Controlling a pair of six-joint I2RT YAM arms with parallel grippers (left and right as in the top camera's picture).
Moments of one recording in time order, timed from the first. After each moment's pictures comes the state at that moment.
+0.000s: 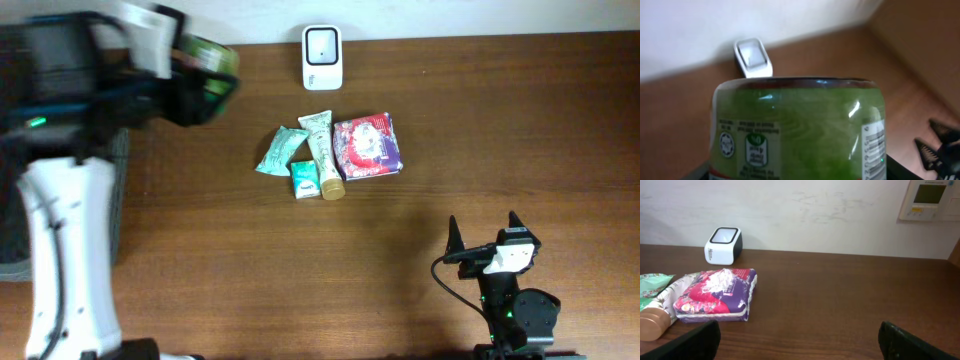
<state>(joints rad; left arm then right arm) 0.01 1.61 1.87 -1.04 0.66 0.17 -0.05 0.01 0.01 -0.07 -0.07 -0.04</state>
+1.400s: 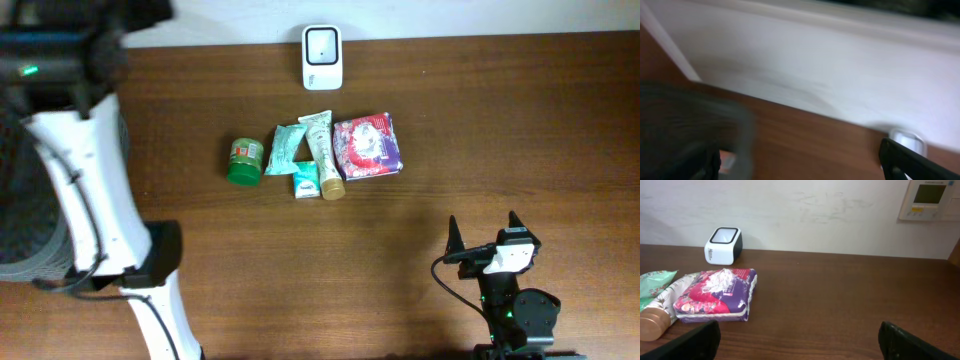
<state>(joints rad) 0.04 2.18 3.13 -1.42 -0.19 -0.17 -0.05 0.01 0.01 -0.07 -0.07 -0.04</state>
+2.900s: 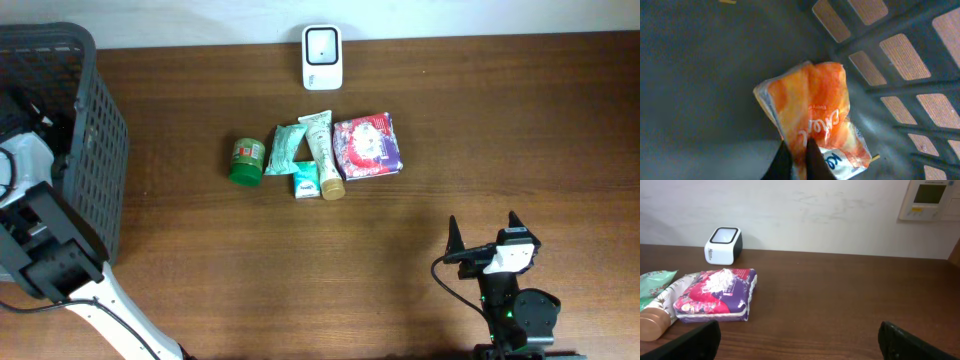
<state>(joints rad) 0.55 2.32 1.85 -0.55 0.14 -0.38 -0.05 0.01 0.01 -0.07 -0.07 -0.04</state>
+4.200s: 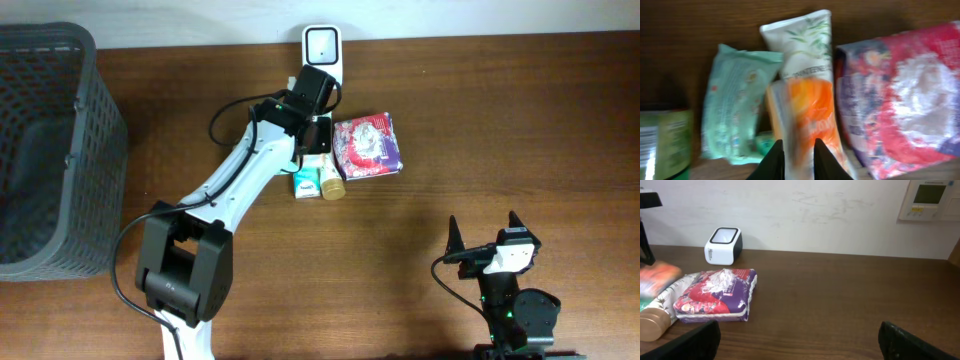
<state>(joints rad) -0.49 2.04 1.70 -0.79 -0.12 -0.41 -0.05 0.01 0.01 -0.07 -0.07 -0.04</state>
